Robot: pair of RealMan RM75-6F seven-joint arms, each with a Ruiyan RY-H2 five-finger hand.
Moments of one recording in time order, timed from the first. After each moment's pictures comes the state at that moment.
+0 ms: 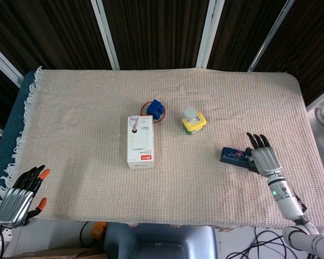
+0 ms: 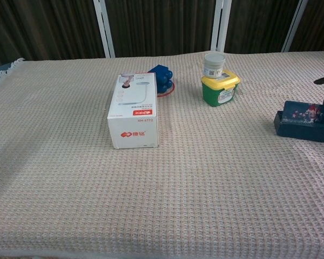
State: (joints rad) left arm -0.14 -1.11 0.06 -1.58 1.67 1.44 0.03; right arm 0.45 -1.48 0.08 -1.02 -1.37 1.05 -0.08
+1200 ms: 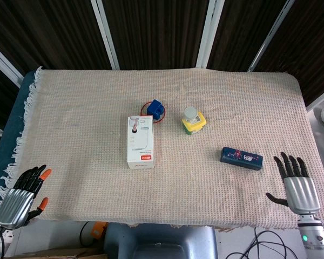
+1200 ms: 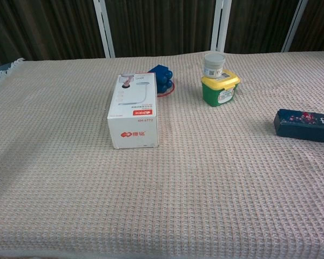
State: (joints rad) left arm -0.13 -1.14 0.06 -1.54 1.71 1.50 0.03; right arm 0.11 -1.17 -0.02 -1.62 -1.42 1.50 -0.34
